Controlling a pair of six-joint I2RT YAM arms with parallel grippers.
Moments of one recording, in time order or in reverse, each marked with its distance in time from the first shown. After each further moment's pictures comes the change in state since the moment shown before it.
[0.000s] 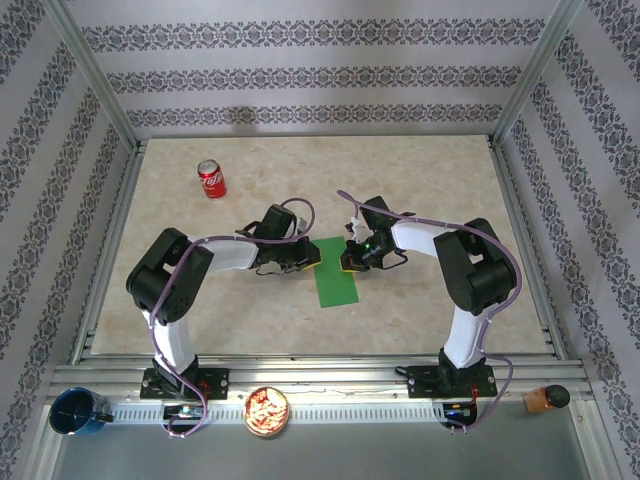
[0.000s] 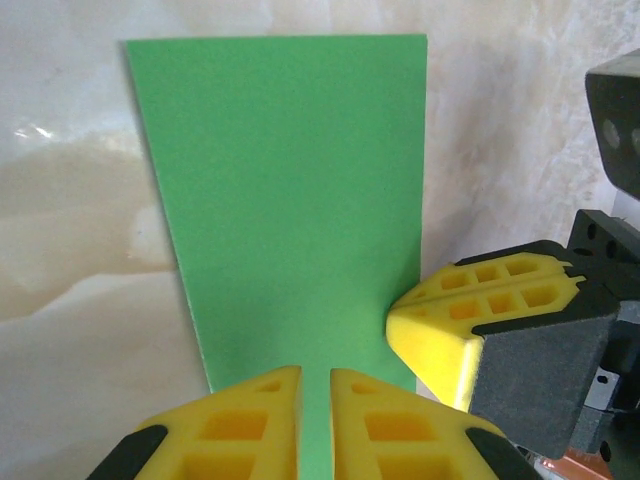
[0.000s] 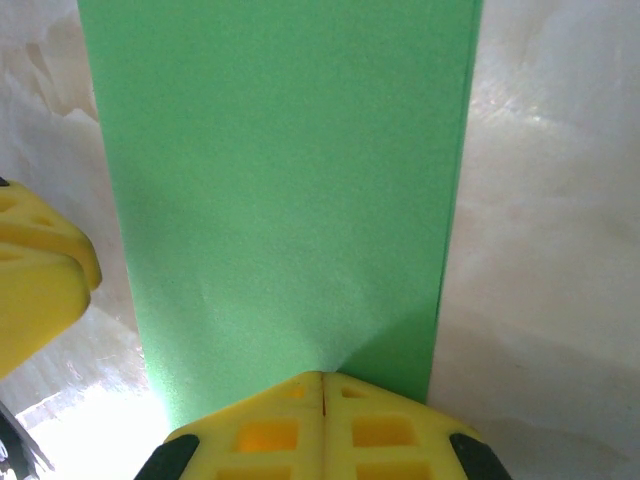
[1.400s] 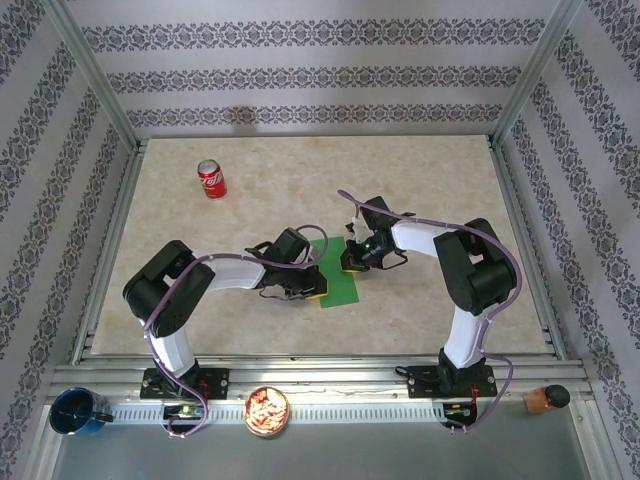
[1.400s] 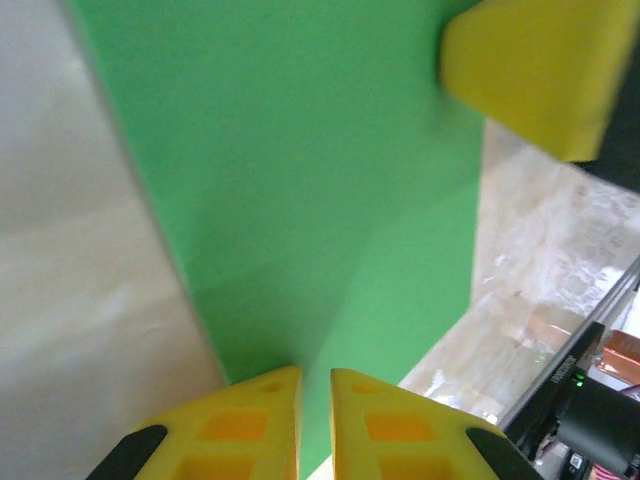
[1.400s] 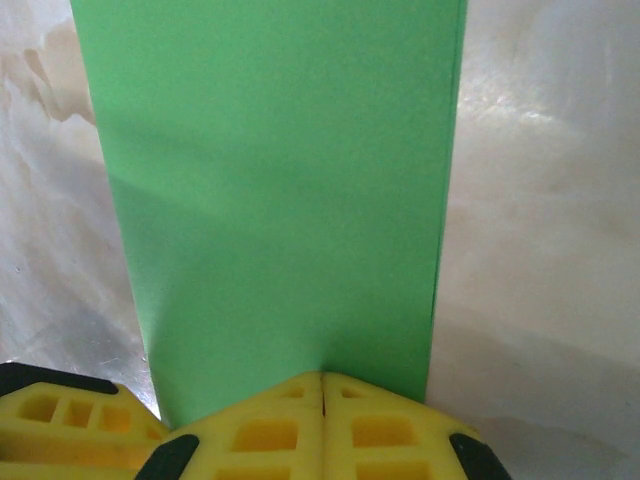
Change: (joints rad) left arm -0.156 -0.076 -0.116 -0.069 -0.011 0.003; right arm 0.000 -0.001 -0.004 0.006 0.000 0.019
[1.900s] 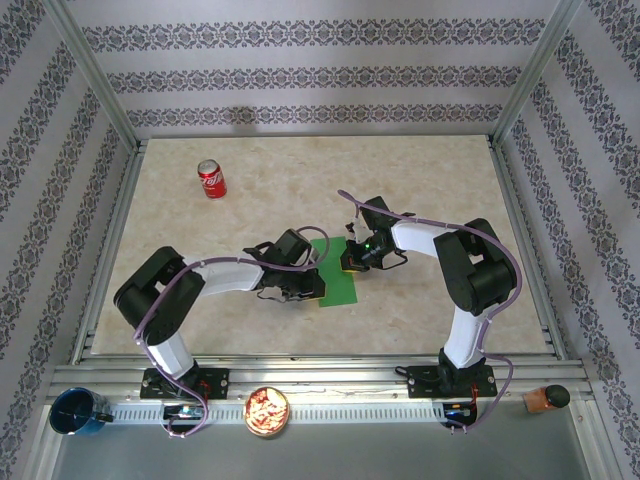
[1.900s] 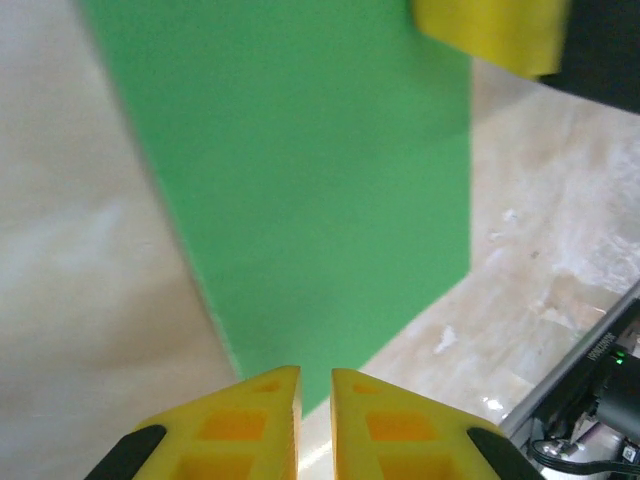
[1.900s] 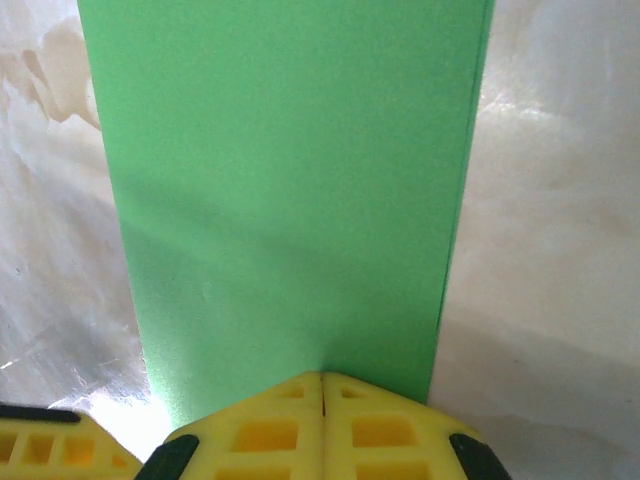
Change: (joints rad) left arm -0.040 -0.071 0.024 -0.119 -0.056 0.065; right arm 0.000 -0.002 0.000 -0.002 0.003 0.007
